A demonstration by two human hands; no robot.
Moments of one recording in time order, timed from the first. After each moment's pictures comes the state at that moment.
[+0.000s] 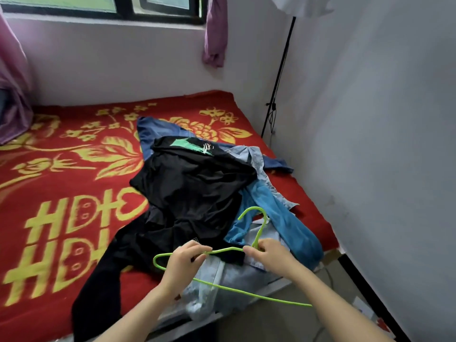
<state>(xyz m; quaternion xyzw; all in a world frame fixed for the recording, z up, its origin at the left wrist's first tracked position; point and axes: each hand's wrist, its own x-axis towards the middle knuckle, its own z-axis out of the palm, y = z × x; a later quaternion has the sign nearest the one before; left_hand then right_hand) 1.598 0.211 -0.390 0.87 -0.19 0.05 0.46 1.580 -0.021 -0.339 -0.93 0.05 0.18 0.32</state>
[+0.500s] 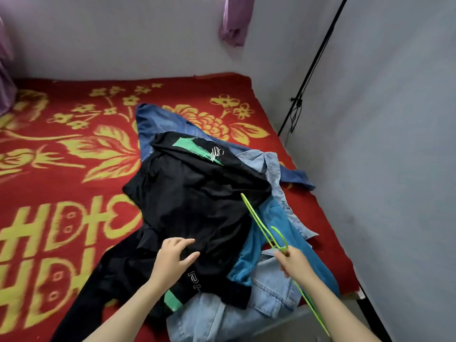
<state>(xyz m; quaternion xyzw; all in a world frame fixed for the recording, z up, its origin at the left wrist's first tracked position) 1.790 0.222 -0.444 0.93 -0.03 -0.04 0.37 1.768 -0.082 -0.404 -0.90 0.21 0.17 0.35</state>
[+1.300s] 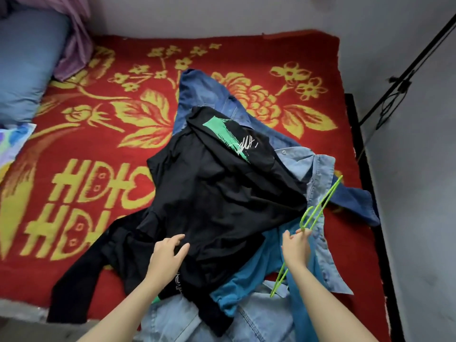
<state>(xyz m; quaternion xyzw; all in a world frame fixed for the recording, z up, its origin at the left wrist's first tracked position) 1.854 0.131 -0.468 0.88 0.29 -0.13 0.35 1.966 -0.145 -0.521 -0.87 0.28 0.16 0.37</state>
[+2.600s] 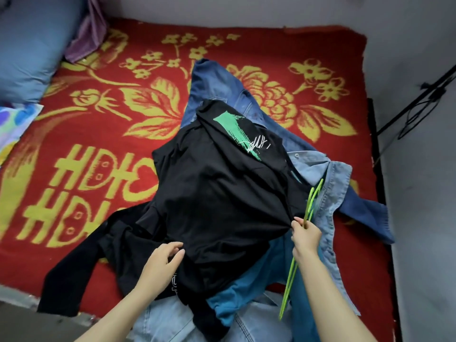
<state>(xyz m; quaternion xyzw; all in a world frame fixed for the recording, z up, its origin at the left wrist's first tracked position) 1.847 0.133 -0.477 0.85 0.33 -0.12 0.40 2.027 -0.128 -0.556 -0.71 0.37 0.11 0.58</state>
